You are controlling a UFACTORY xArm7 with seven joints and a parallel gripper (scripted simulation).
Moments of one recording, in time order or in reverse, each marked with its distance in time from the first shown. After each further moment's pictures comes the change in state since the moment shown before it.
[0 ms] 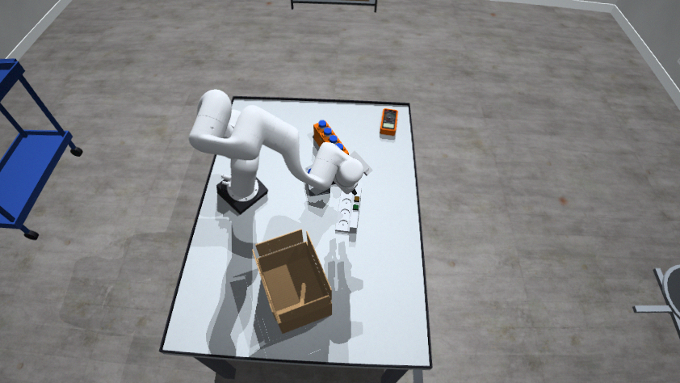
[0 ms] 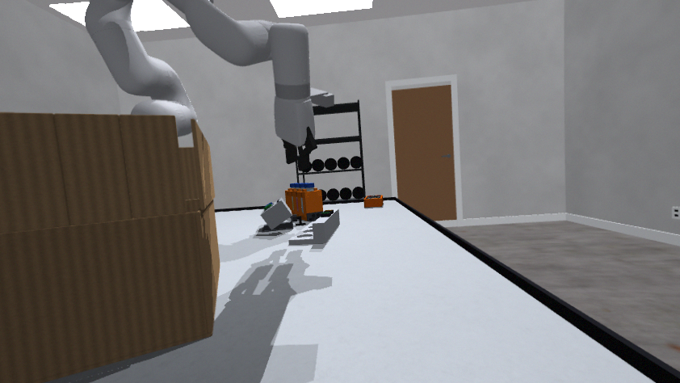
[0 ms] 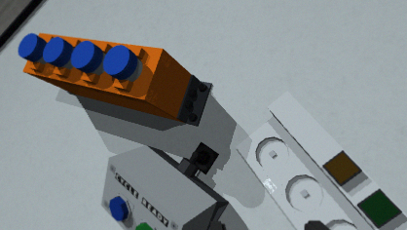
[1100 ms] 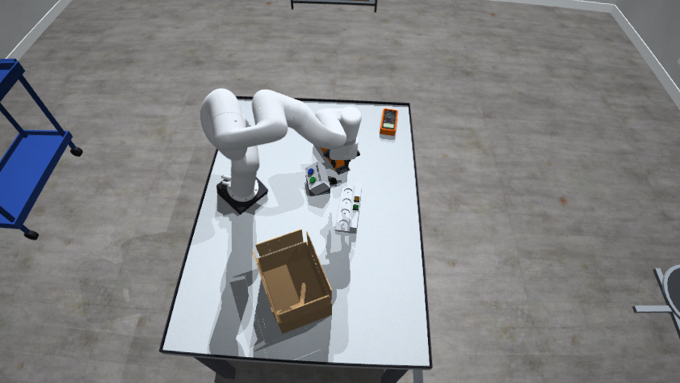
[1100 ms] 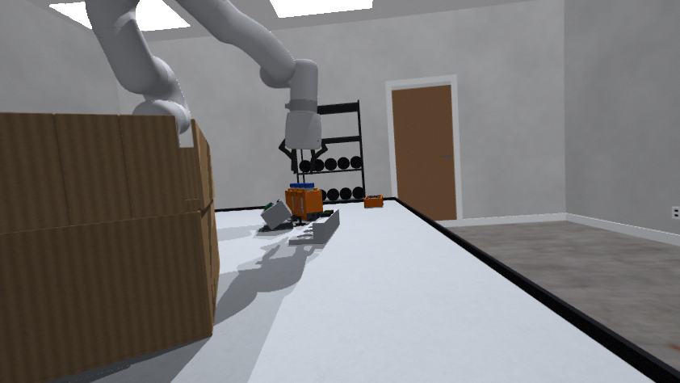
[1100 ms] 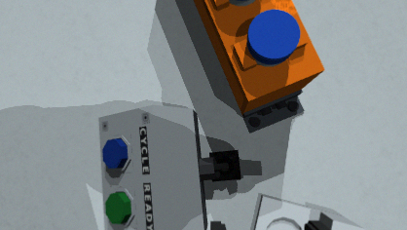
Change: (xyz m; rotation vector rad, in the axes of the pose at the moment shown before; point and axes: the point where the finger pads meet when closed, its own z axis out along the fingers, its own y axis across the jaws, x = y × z) arm 0.063 -0.061 0.070 -0.134 -0.403 -0.867
